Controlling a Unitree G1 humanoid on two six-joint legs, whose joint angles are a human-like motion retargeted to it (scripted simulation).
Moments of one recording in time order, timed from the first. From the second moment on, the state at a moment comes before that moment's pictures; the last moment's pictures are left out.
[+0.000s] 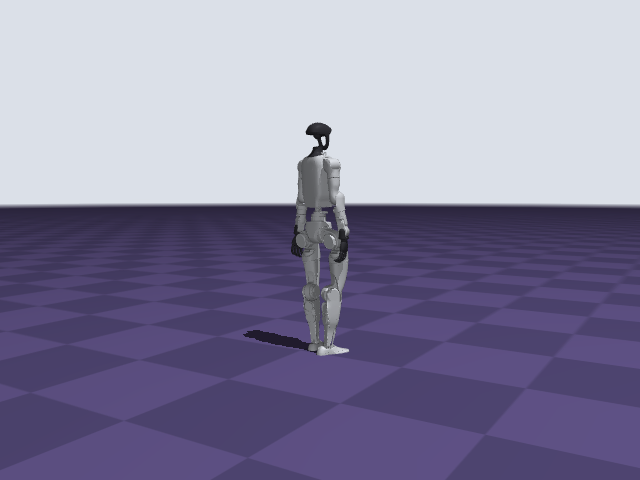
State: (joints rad) left arm 0.08 0.07 0.30 1.57 0.33 0.09 -0.14; right arm -0.02 -0.12 0.05 1.39 -0.51 0.15 0.20; waist -0.20 0.07 -0.08; left_leg -0.07 0.00 0.35 -0.03 -0.02 0.01; right_leg -0.07 0.03 -0.28 0.06 -0.07 -0.01
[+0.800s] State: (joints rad) left arm 0.03 0.09 0.31 1.60 0.28 0.10 -0.19; right arm 0.01 -0.15 0.04 1.45 -0.52 0.16 0.22; waist -0.24 0.06 -0.11; left_leg -0.05 -0.01 0.34 -0.02 -0.05 0.00; right_leg -0.06 0.01 -0.30 0.07 -0.07 0.00
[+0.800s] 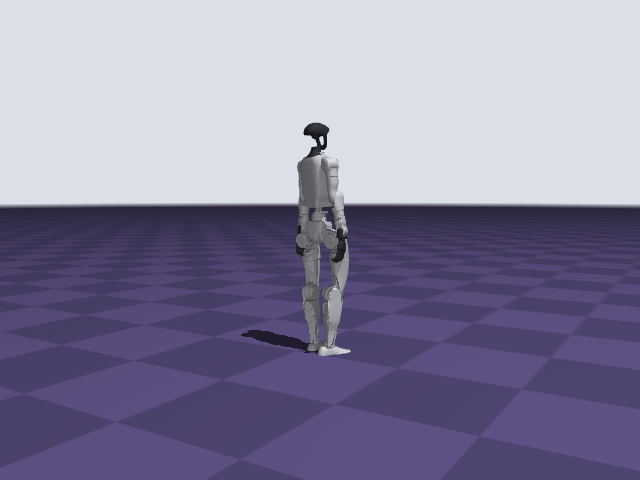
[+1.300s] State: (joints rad) left arm 0.03 0.08 0.31 1.54 0.27 0.10 -0.21; right arm 0.02 -0.17 0.02 1.46 -0.50 0.15 0.19; waist -0.23 0.07 -0.10; left_leg -0.05 0.00 0.37 -0.03 -0.06 0.00; right_leg -0.08 0.02 -0.27 0.08 -0.06 0.00
